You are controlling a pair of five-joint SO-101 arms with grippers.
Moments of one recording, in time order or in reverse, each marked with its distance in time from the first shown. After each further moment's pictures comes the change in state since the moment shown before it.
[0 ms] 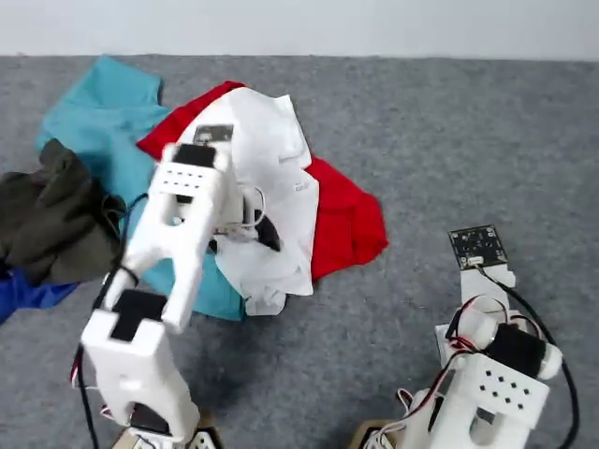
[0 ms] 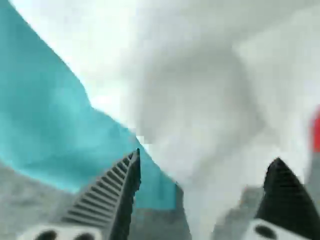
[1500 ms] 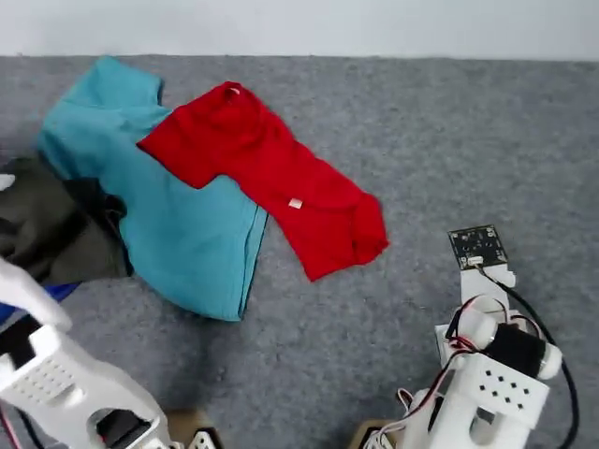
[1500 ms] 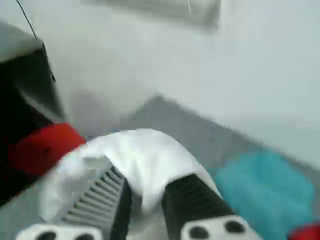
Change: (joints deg) left arm -50.7 0.6 -69.3 -5.6 -16.3; right arm 0.0 0.0 0.0 0.0 0.0
